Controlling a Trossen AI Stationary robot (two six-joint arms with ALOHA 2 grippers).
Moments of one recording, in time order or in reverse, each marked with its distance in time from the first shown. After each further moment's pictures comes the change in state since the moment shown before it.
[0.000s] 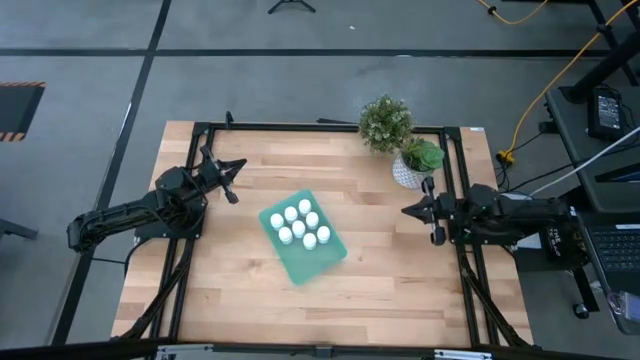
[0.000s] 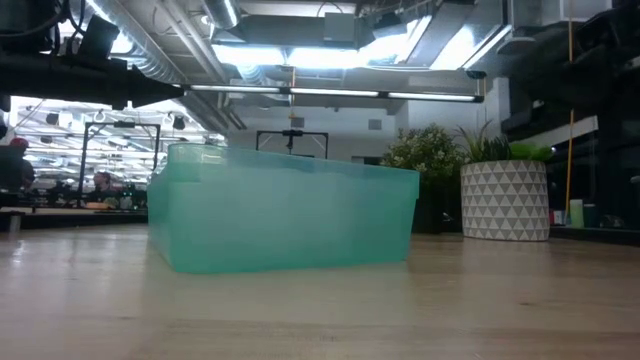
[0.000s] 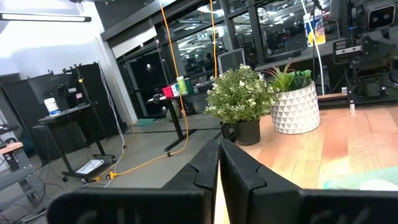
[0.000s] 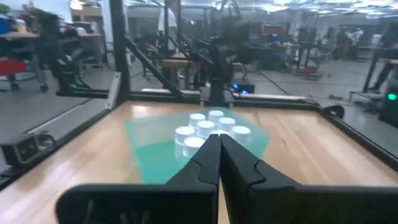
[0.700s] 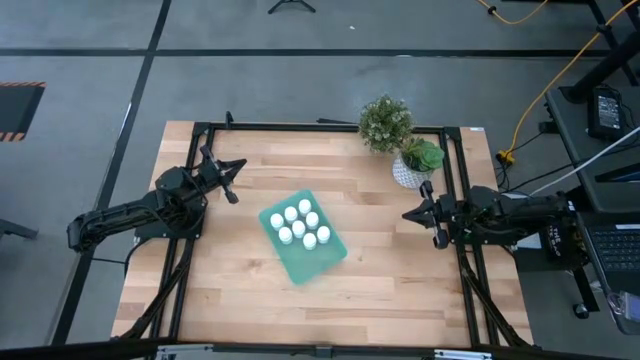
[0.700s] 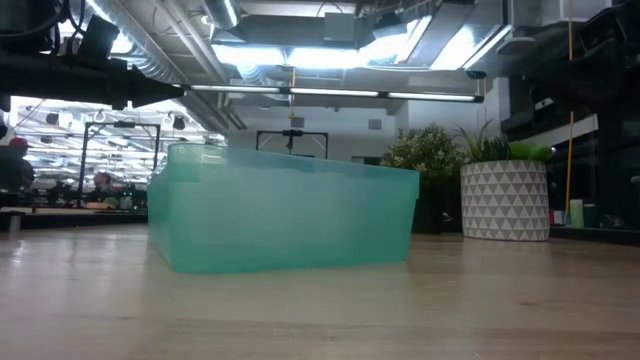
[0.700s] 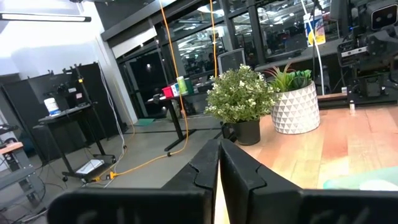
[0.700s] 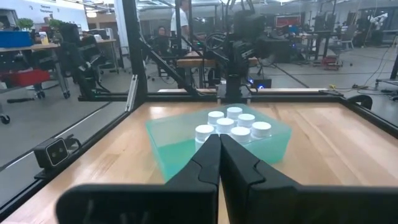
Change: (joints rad) left arm 0.000 0.000 0.000 0.000 0.000 0.000; right arm 0.062 0.005 0.000 0.001 0.000 0.075
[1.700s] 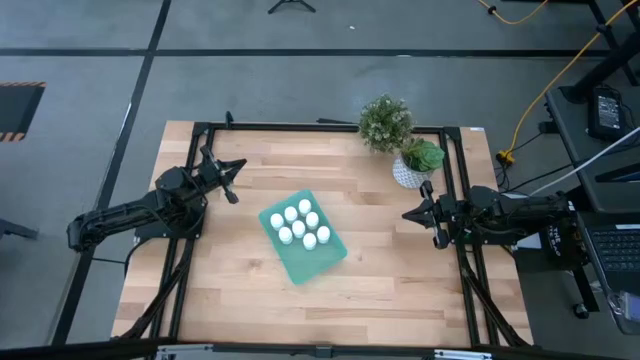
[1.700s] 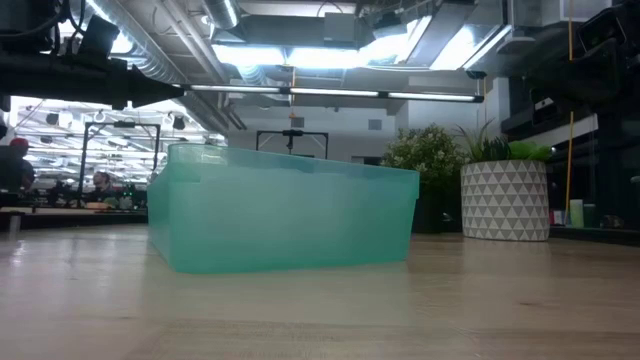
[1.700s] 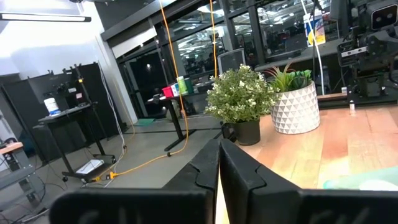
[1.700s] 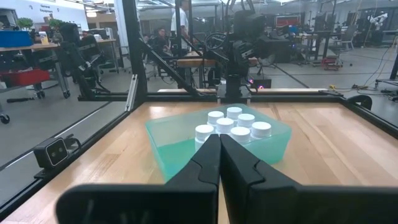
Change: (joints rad) left arm 0.000 0.000 0.000 0.000 0.000 0.000; right arm 0.000 0.000 0.000 0.000 0.000 -0.002
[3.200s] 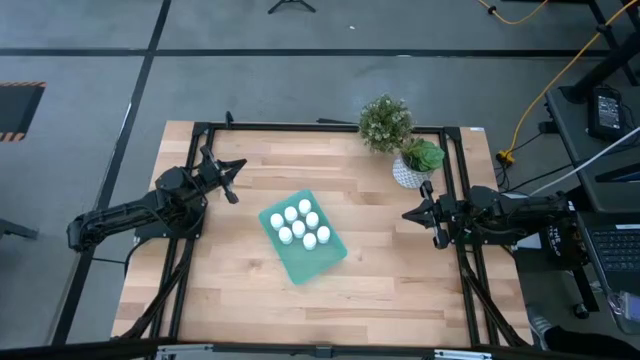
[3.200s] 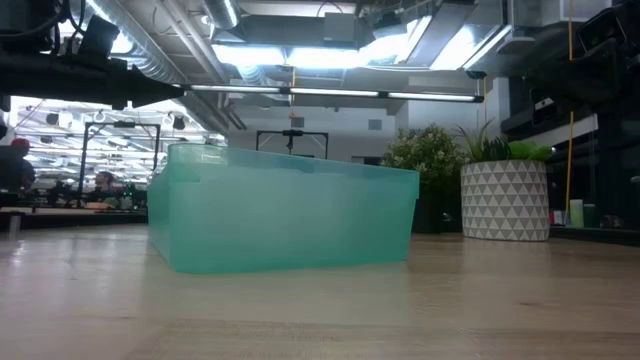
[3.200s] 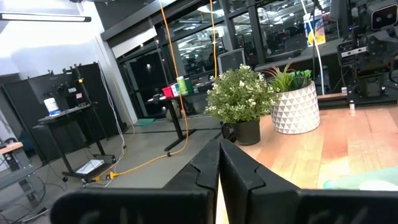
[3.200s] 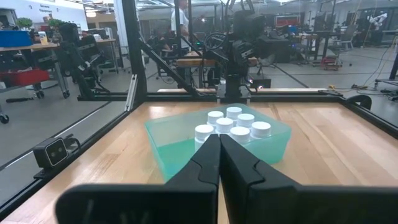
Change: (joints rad) left arm 0.000 0.000 0.000 0.000 0.000 0.000; right arm 0.000 0.000 0.000 0.000 0.000 0.000
